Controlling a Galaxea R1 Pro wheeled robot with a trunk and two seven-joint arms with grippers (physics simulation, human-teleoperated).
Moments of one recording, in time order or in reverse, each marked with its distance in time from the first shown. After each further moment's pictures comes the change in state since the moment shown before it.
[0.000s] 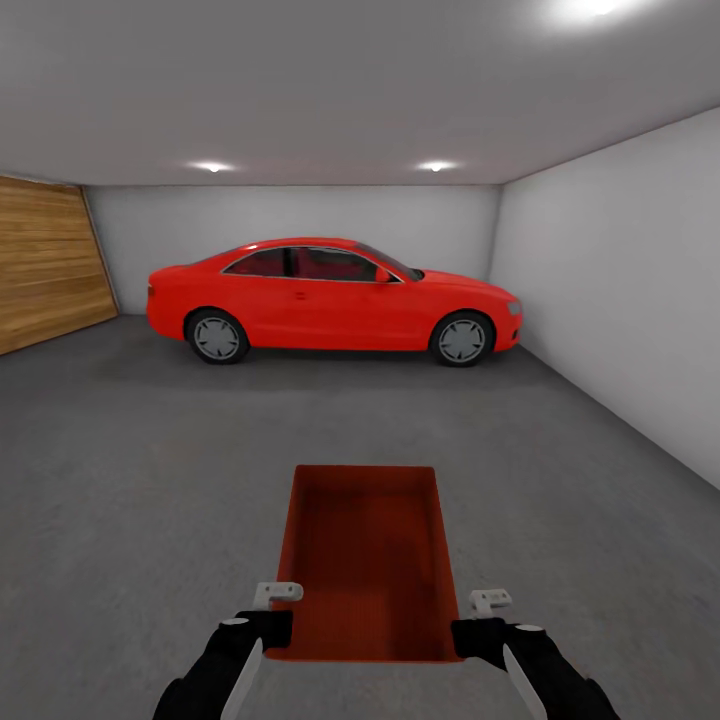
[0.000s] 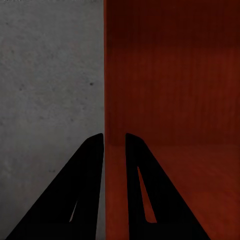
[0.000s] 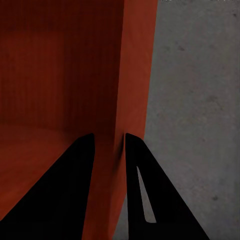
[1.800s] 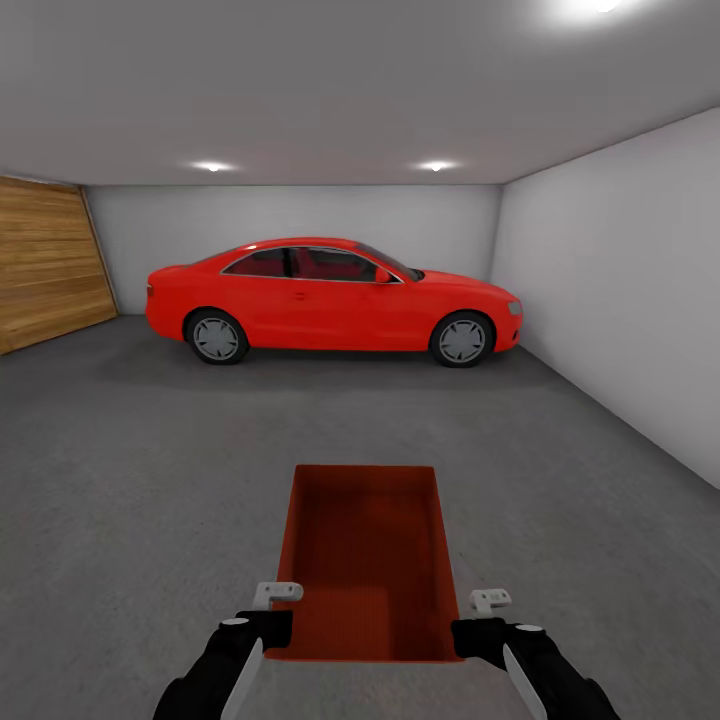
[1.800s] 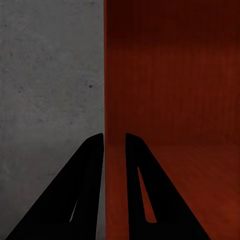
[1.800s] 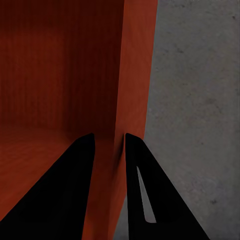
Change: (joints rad) left arm 0.000 -0.001 0.000 0.000 0.000 -0.001 0.001; right arm 0.000 -0.001 0.001 0.000 -0.001 -0.002 0.000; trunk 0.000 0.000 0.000
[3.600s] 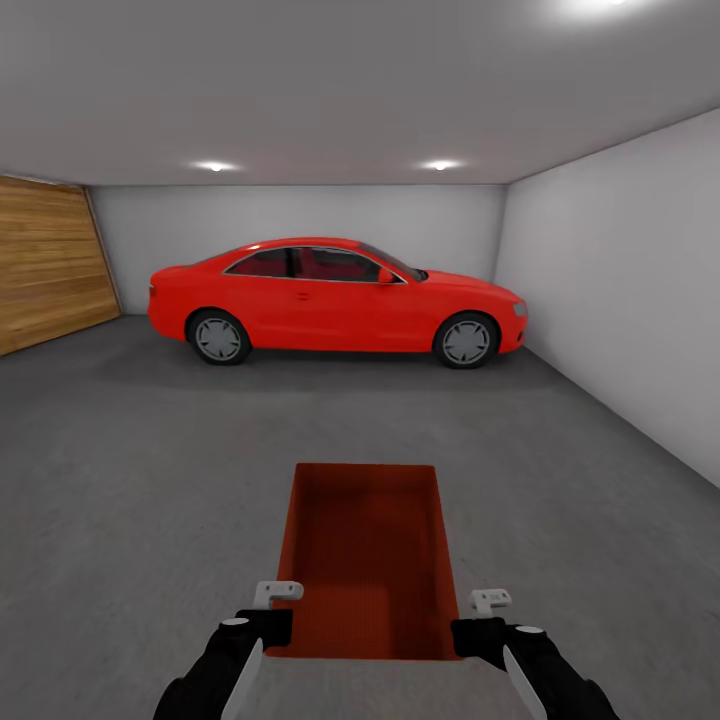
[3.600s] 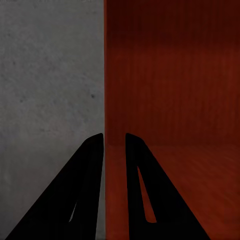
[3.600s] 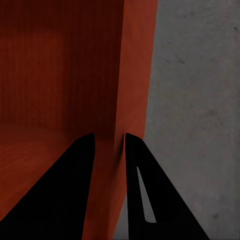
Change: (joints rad) left arm 0.000 0.000 -0.001 0.000 -0.005 -0.013 -0.001; right arm 0.000 0.001 -0.003 0.008 -0.001 -0.021 0.000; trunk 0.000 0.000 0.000
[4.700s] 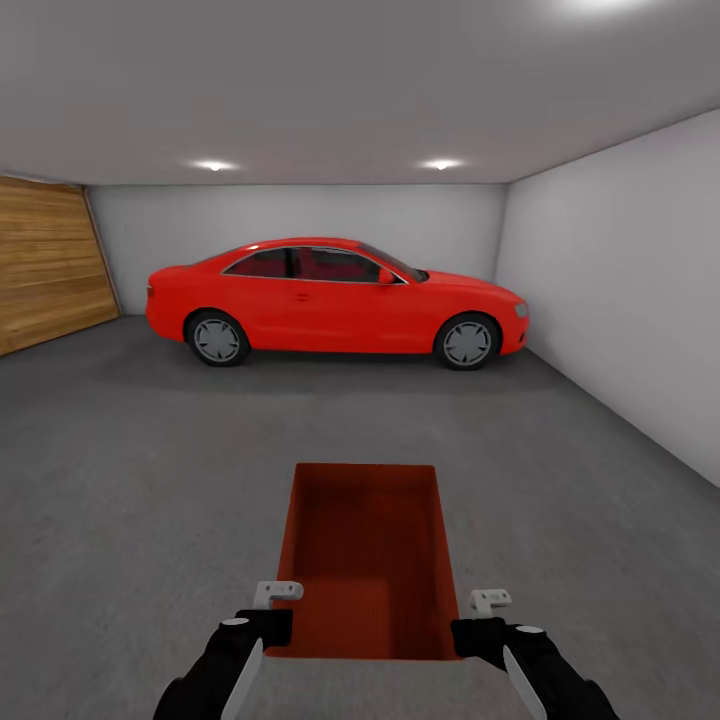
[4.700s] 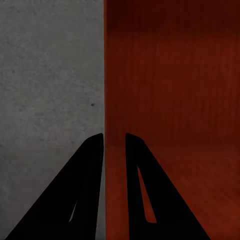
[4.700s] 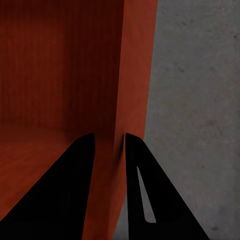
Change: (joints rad) left arm 0.000 0.000 0.000 0.000 0.000 -0.001 0.000; right arm 0.000 0.000 0.000 0.000 0.000 0.000 0.000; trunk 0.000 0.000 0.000
